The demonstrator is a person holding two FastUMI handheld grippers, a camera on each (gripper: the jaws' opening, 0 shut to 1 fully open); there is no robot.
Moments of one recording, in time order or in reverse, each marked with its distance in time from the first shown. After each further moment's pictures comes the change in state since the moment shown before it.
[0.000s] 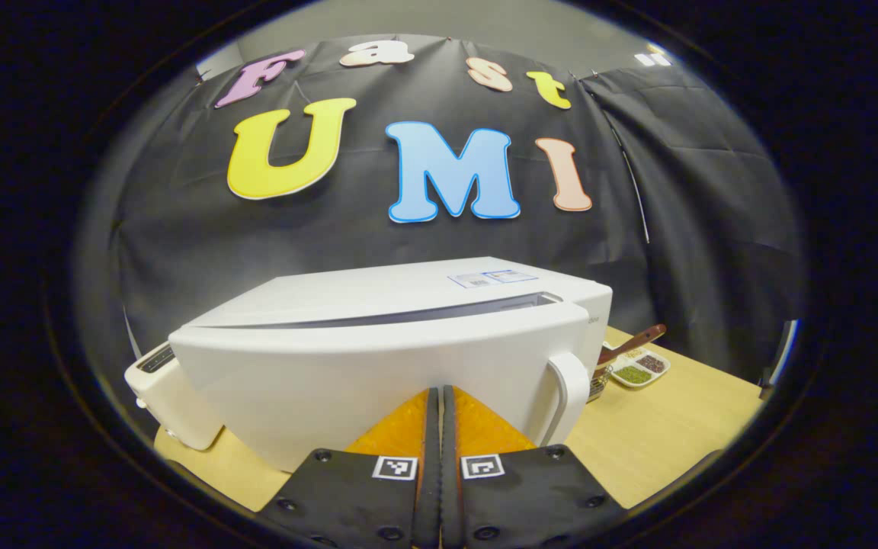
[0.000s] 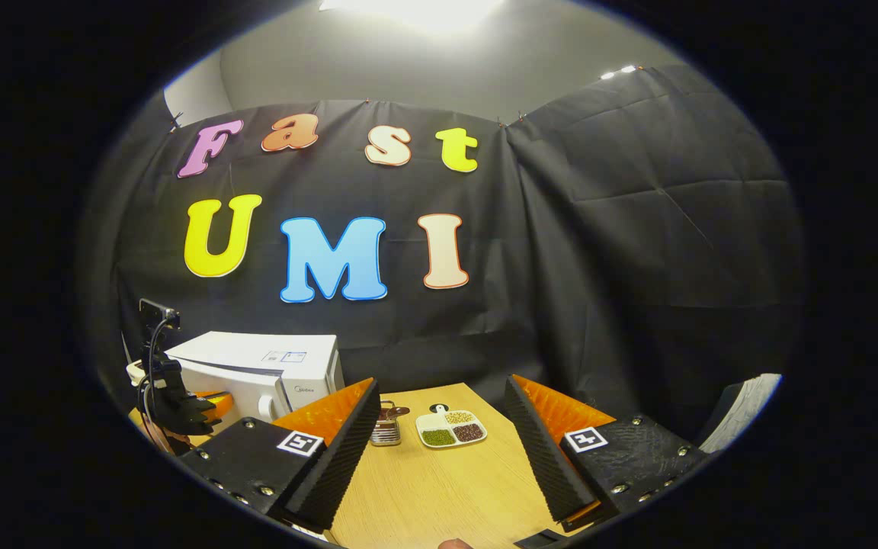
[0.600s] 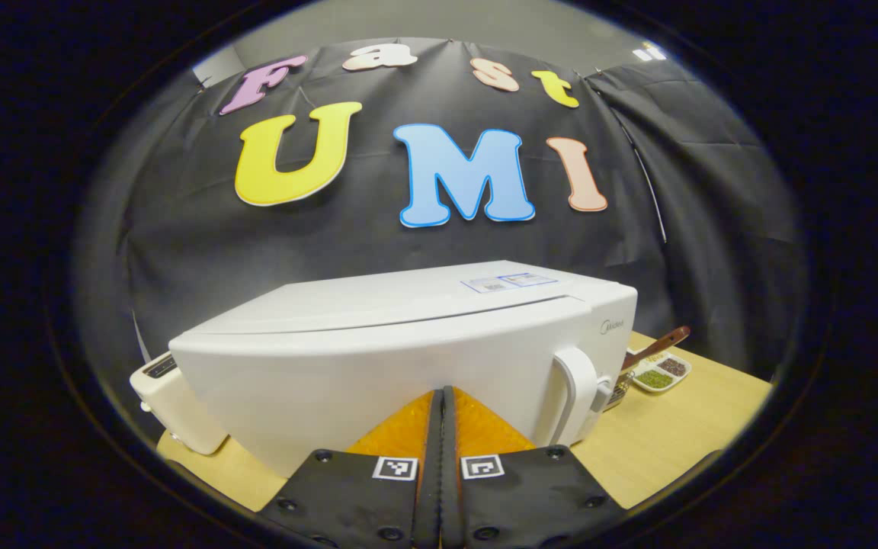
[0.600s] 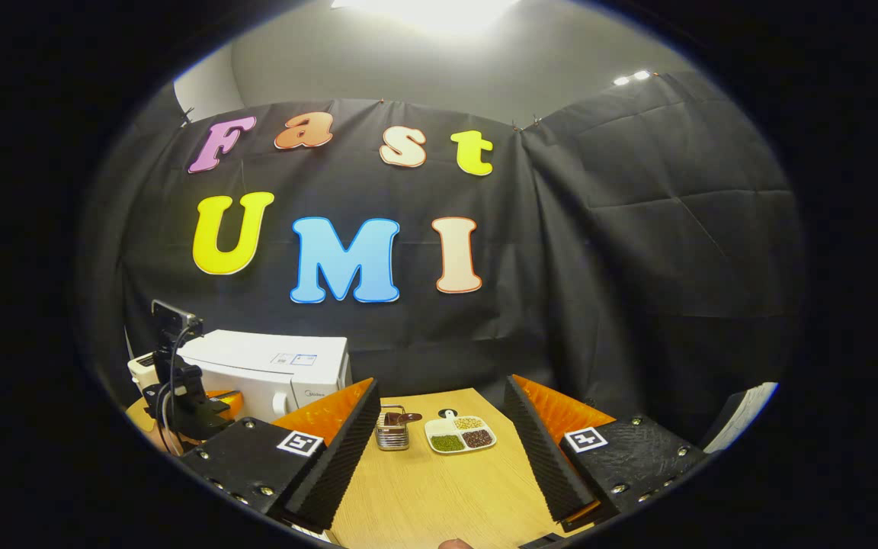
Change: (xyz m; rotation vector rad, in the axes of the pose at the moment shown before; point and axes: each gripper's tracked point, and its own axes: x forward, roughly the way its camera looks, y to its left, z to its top) left arm 0.018 0.009 -0.007 0.037 0.019 0.093; right arm 0.006 0.027 0.008 -0.027 -0.007 0.056
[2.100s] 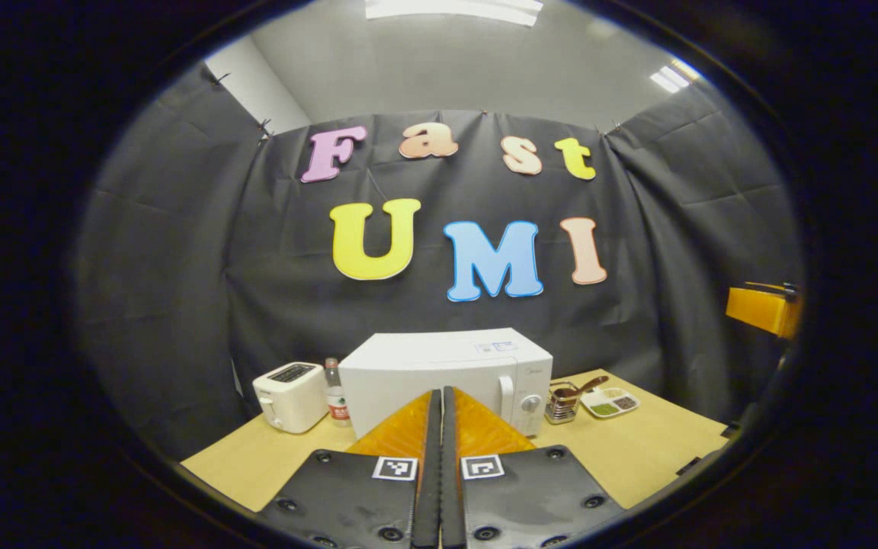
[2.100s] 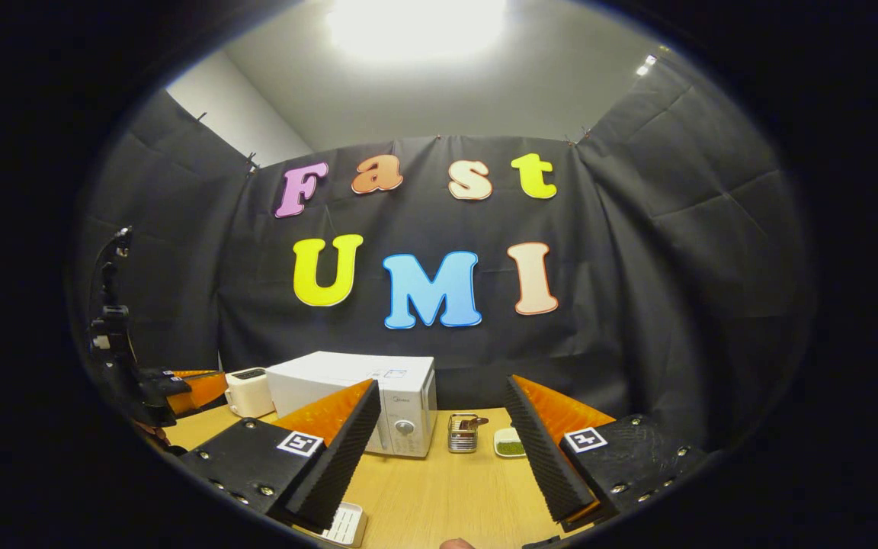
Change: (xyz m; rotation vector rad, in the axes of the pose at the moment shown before) left arm -0.340 -0.011 0.097 -0.073 -0.223 0.183; right arm -0.087 0.009 0.025 0.065 -0.114 0.372
